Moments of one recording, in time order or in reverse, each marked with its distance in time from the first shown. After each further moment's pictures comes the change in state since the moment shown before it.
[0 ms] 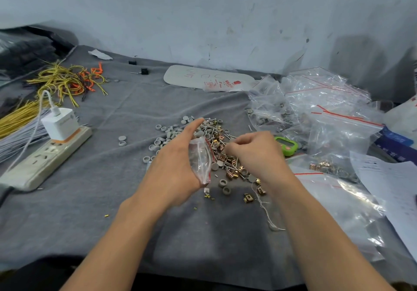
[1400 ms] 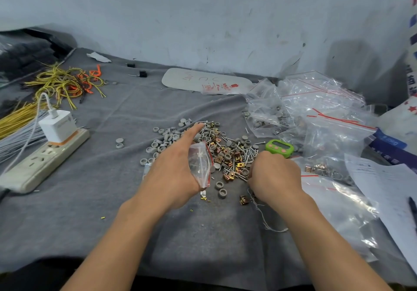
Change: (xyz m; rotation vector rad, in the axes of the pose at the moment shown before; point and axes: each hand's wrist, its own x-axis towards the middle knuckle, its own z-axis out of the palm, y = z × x) left_hand 0.000 0.000 0.006 0.034 -0.024 -0.018; right_hand -0.006 0.034 -0.013 -0.903 -0.013 -0.060
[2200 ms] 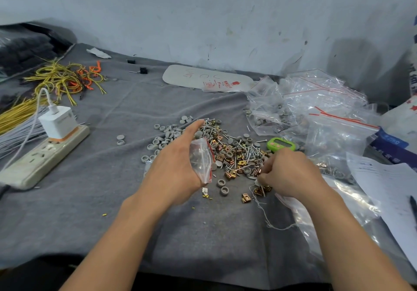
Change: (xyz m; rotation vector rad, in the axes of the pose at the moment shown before) left_hand 0.002 -0.001 -0.002 0.004 -0.003 -0.015; right_hand 0.005 0.030 -0.009 0.182 -0.122 0.045
